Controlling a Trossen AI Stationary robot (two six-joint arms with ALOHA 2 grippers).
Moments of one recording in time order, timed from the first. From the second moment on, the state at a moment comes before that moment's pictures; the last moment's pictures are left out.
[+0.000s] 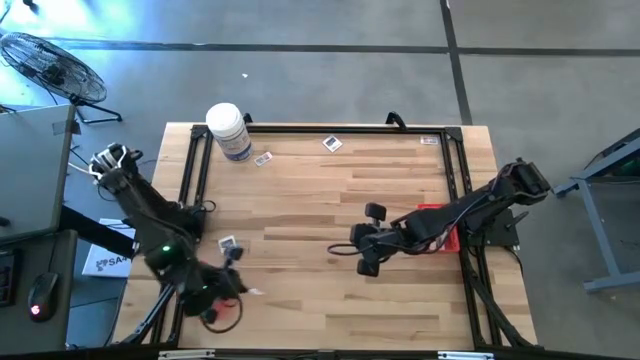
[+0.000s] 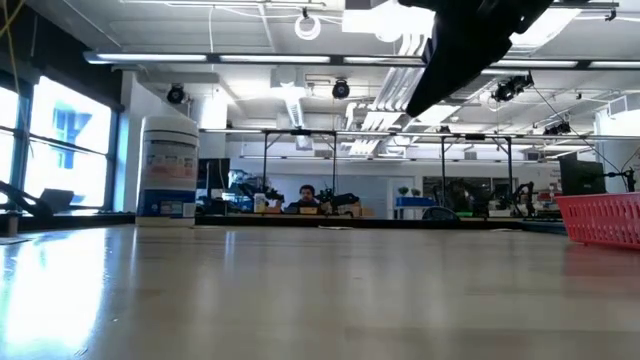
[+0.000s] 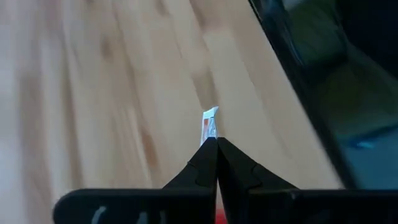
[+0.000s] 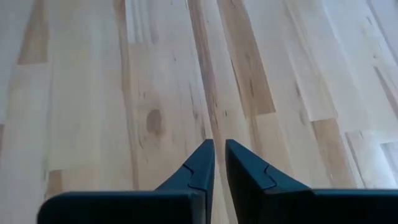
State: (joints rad) left arm -0.90 1.27 1.04 -0.72 -0.40 -0.48; right arm 0.37 1.56 1.10 -0.53 0.39 0.40
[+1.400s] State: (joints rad) left arm -1.20 1.62 1.12 -1.31 -0.25 -1.50; right arm 0.24 1.56 1.10 -0.48 0.37 0.27
